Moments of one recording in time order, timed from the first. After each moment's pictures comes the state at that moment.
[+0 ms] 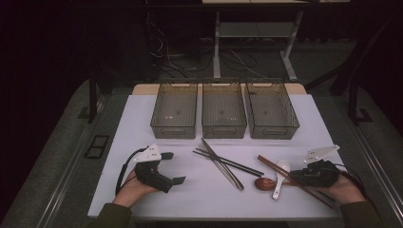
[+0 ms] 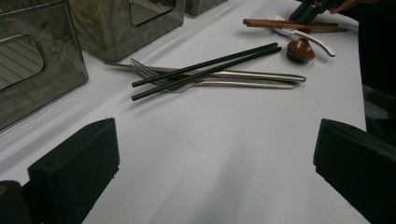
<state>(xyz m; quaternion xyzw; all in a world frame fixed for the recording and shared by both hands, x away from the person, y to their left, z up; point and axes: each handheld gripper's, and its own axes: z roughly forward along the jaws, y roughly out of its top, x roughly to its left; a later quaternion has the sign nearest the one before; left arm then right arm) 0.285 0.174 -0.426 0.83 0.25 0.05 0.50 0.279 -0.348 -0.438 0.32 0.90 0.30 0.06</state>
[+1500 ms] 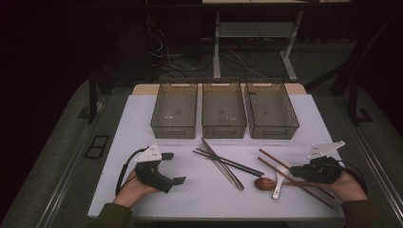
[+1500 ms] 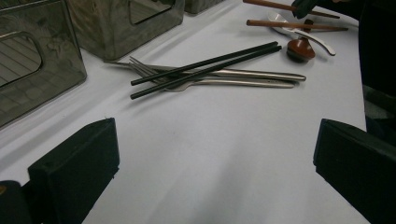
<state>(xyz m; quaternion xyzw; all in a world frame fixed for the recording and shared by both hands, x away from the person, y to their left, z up) 0.285 0.173 -0.427 0.83 0.25 0.05 0.50 0.283 -0.350 -0.424 0.31 0.89 0.33 0.06</state>
